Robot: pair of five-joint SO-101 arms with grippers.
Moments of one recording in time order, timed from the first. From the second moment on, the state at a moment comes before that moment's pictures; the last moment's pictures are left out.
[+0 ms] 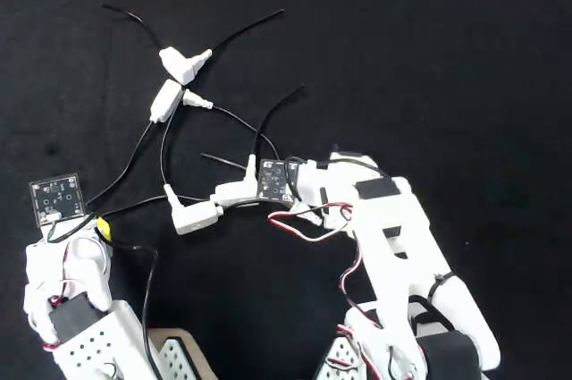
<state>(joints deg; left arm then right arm) -39.8 -104.5 96.3 59.1 -21.4 -10.1 -27.3 61.0 43.5 74.0</state>
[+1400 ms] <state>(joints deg) -39.6 -104.5 96.3 59.8 -21.4 -10.5 -9.6 48.7 53.5 77.6</state>
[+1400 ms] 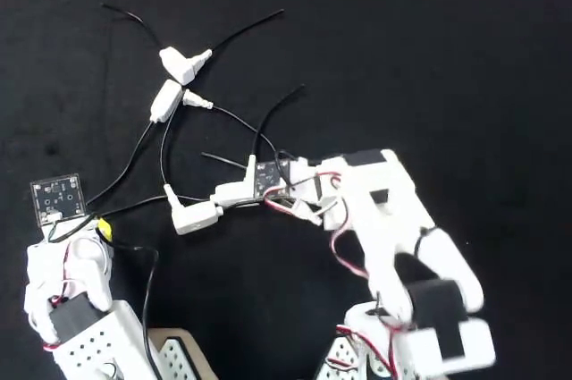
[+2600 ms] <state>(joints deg) -39.6 -104.5 96.3 59.8 -21.4 -10.4 -31.5 21.3 80.2 72.6</state>
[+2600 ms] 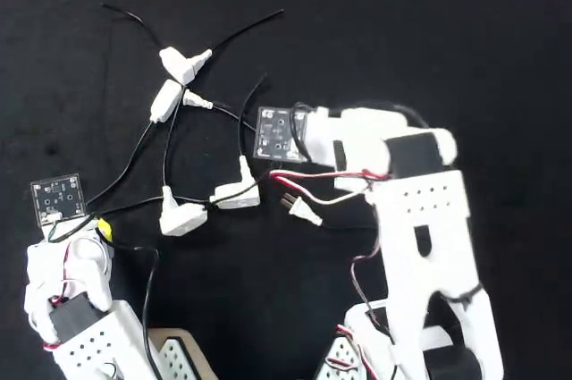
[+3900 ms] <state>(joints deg) -39.6 -104.5 96.3 59.8 -21.4 -48.1 -29.8 59.4 53.9 61.4</state>
